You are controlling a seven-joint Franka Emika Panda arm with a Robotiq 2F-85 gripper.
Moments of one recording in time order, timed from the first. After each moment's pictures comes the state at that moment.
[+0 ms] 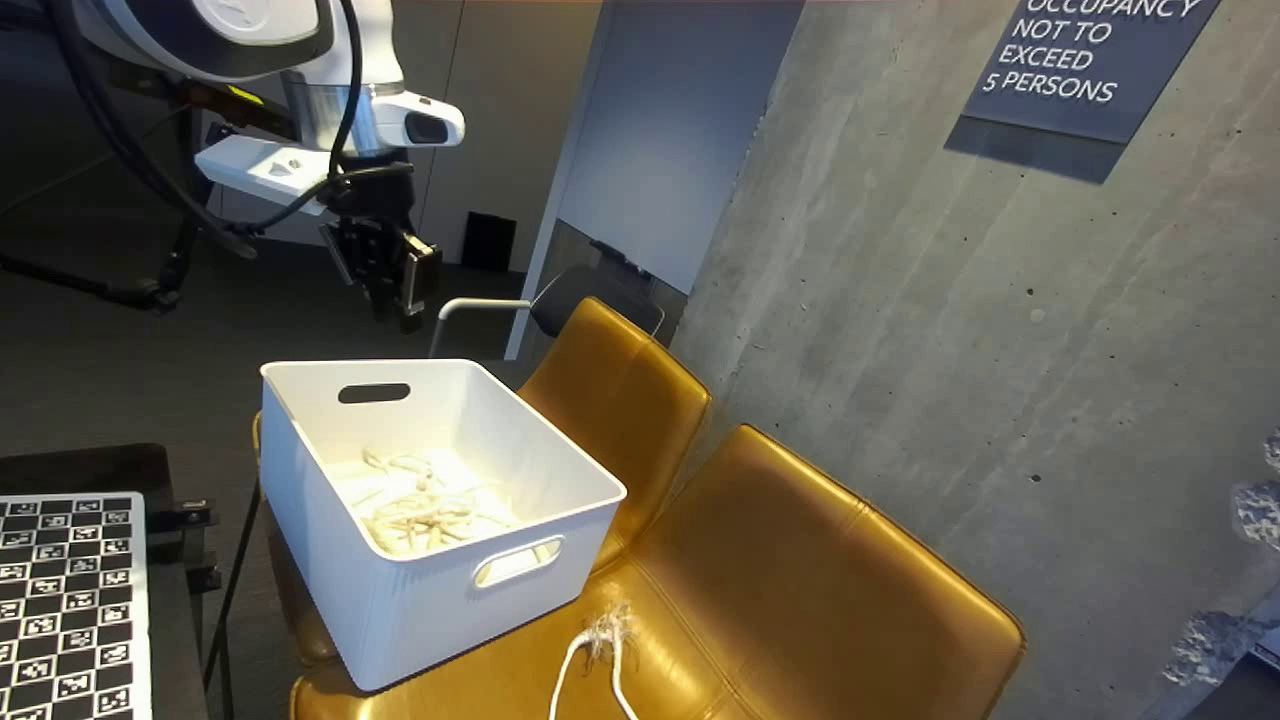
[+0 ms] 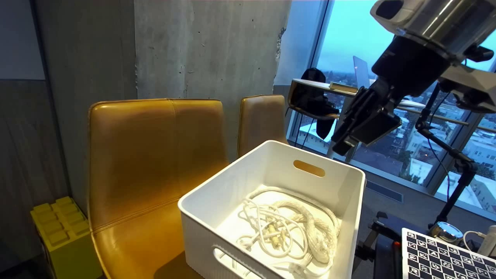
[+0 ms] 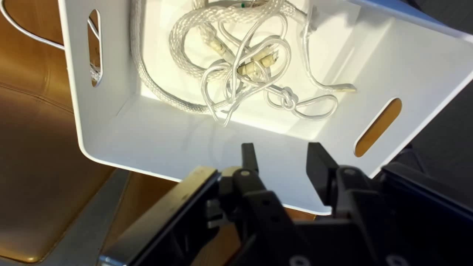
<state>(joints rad) 0.10 -0.29 0.12 -2.60 -0.16 2.65 -0.05</state>
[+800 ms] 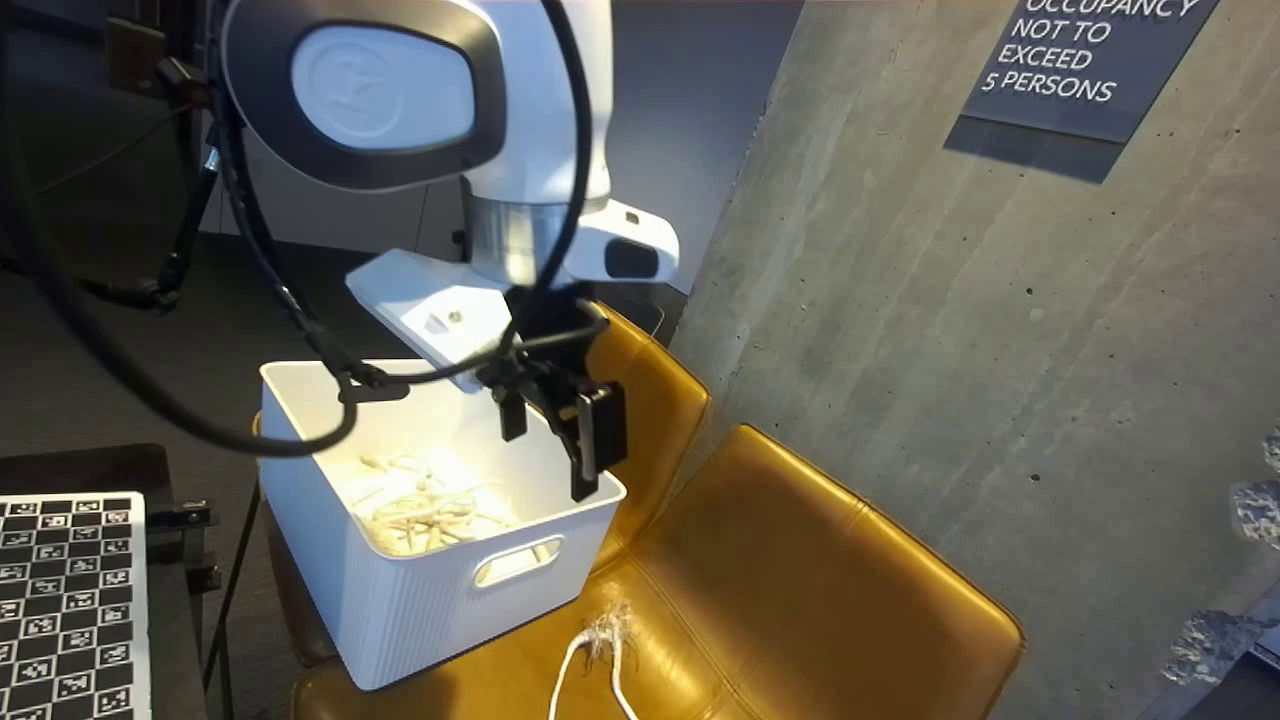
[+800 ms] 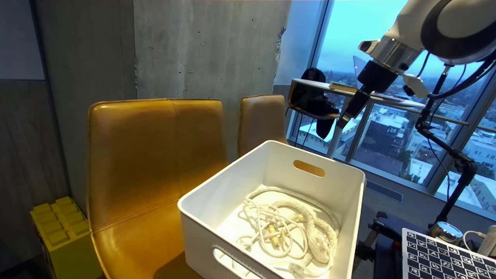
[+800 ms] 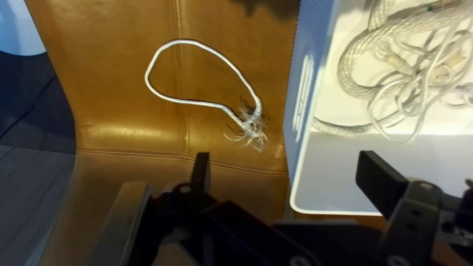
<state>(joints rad) -0.06 -0.09 -0.20 -2.42 -0.03 2.65 -0.36</state>
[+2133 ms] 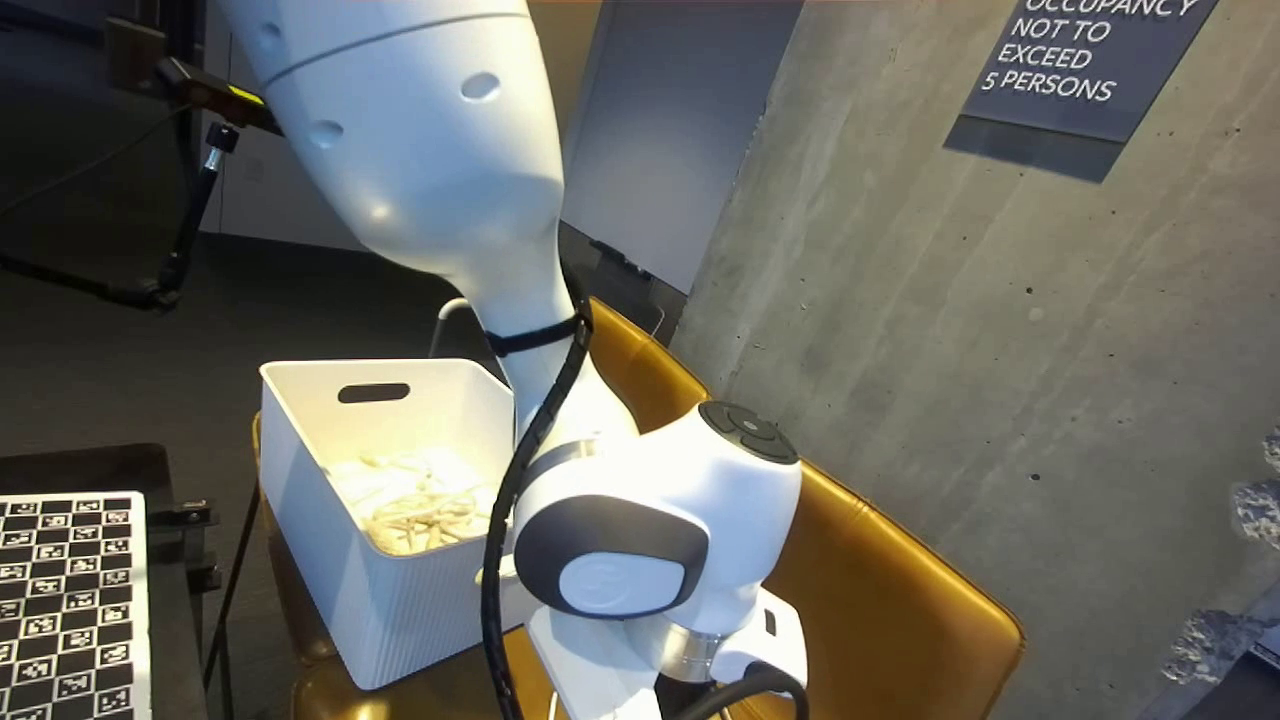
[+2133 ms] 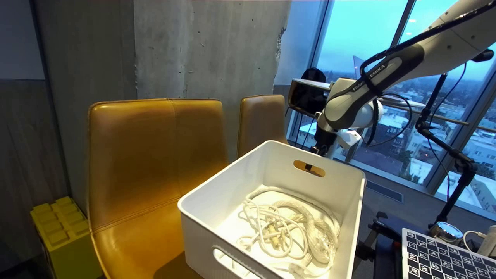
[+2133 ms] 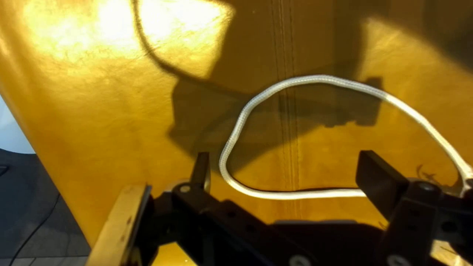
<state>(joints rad) -0.32 0.71 -0.13 -1.83 0.10 2.66 -0.40</state>
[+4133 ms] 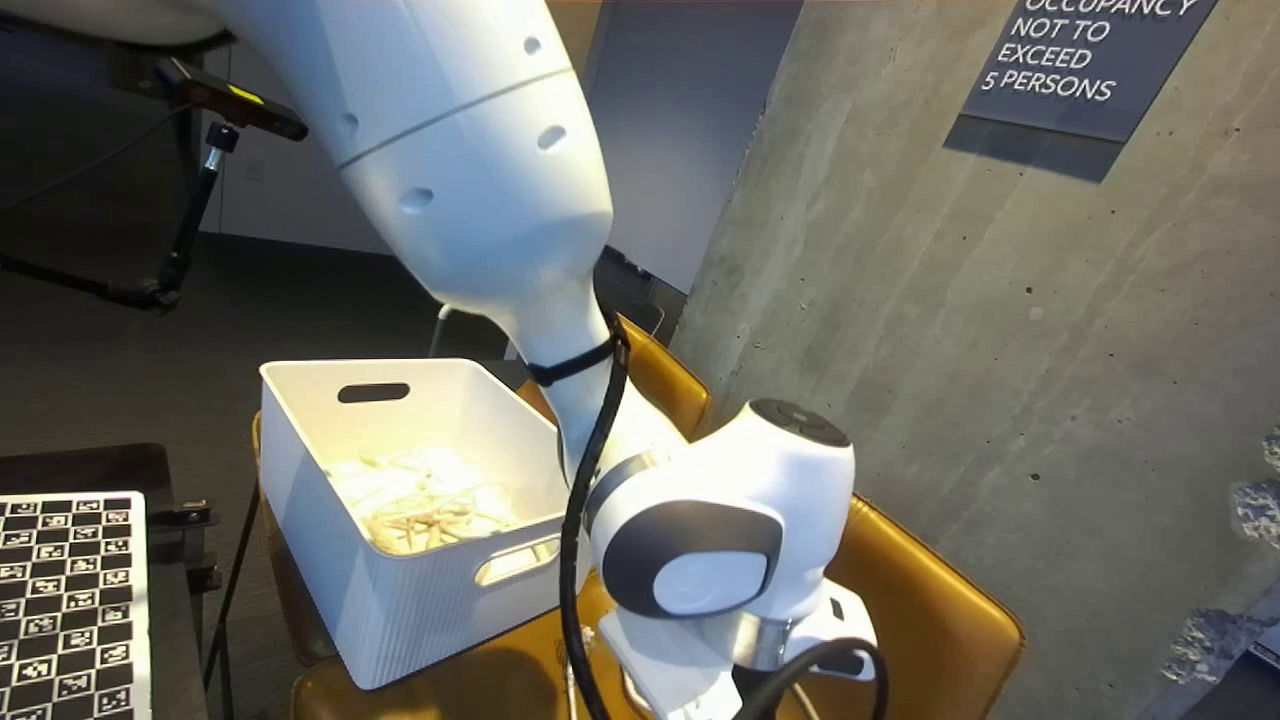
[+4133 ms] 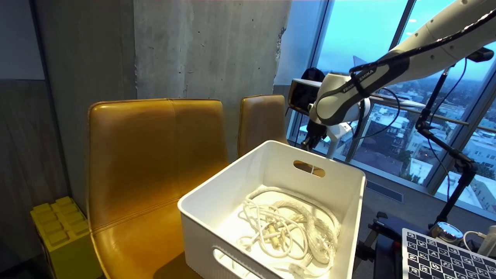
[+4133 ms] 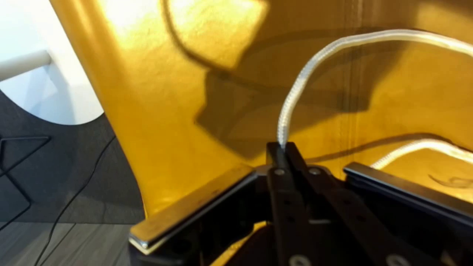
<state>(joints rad) -0.32 0.80 -0.15 -1.62 -0.02 2.62 -0.29</state>
